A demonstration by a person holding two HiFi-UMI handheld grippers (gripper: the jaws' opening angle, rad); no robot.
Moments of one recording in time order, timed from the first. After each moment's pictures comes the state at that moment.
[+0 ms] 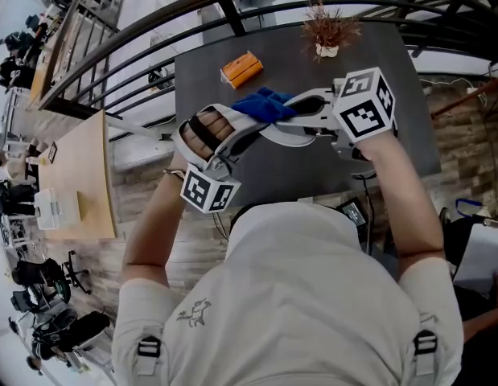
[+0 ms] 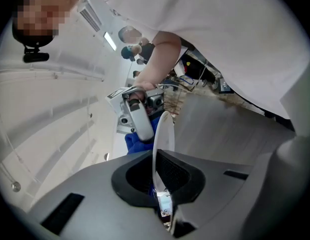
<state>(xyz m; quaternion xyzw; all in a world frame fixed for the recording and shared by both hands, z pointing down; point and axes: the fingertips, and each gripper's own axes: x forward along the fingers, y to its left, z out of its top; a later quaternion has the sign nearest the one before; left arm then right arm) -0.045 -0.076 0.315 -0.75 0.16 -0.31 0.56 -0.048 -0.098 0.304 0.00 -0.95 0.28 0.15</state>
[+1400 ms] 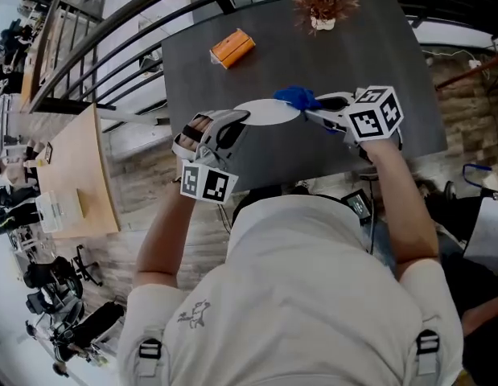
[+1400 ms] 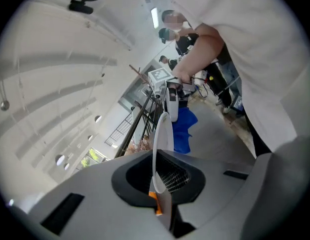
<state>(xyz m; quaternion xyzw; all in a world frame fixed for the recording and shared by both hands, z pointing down) -0.082 -0.099 0.394 -0.85 0.24 -0.33 0.33 0.025 -0.126 0.451 0.17 -0.90 0.35 0.19</state>
